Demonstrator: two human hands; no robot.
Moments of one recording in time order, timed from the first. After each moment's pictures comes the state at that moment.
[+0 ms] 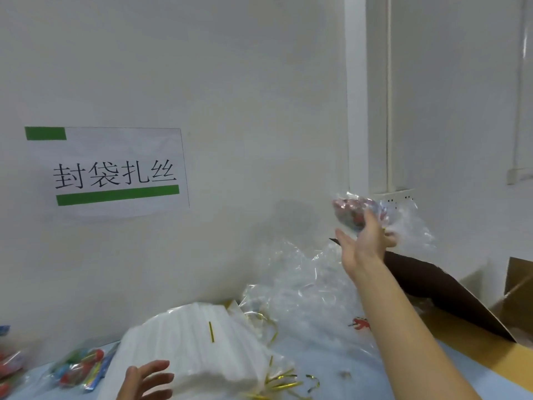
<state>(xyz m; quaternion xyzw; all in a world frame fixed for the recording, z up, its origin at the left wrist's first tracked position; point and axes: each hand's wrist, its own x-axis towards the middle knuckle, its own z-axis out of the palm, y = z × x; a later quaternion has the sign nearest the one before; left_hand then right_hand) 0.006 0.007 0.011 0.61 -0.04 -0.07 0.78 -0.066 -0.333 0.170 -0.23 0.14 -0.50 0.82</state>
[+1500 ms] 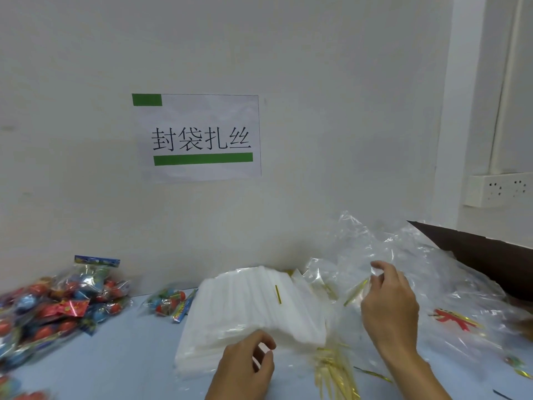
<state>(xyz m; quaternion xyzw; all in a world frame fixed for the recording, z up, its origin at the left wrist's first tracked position) -0.032 -0.005 0.000 0.88 -0.20 0.00 0.42 -0.048 -0.243 0.026 -0.79 0.24 -0.49 0.30</state>
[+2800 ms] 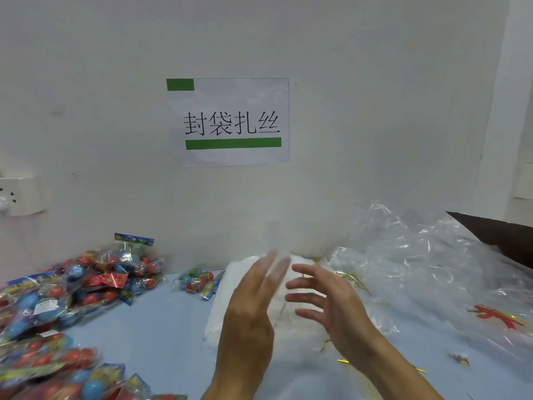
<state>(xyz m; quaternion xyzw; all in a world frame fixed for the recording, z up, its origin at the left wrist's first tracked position) -0.036 0.009 0.020 0.76 -0.30 0.41 0.41 -0.051 -0.141 0.037 -0.63 -0.03 -0.11 0.77</state>
